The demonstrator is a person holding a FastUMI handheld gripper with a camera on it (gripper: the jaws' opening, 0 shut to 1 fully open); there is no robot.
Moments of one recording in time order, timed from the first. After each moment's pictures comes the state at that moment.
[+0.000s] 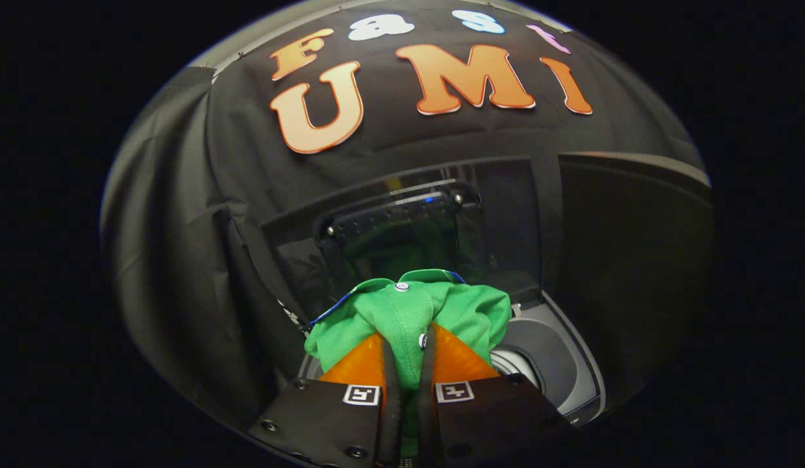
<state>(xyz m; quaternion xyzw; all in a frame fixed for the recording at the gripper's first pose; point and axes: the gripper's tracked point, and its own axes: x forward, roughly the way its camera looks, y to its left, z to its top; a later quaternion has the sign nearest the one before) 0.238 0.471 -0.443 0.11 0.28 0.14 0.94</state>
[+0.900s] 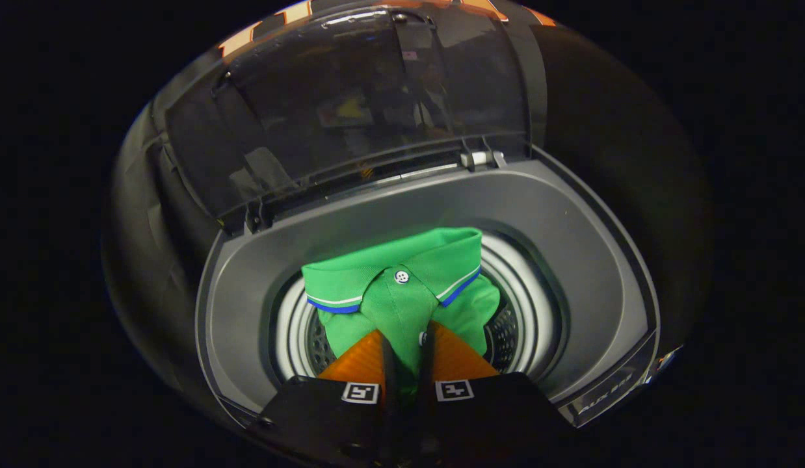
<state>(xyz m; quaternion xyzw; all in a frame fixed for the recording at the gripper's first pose) 0.190 0.465 -0.603 0.09 0.50 0.07 0.86</state>
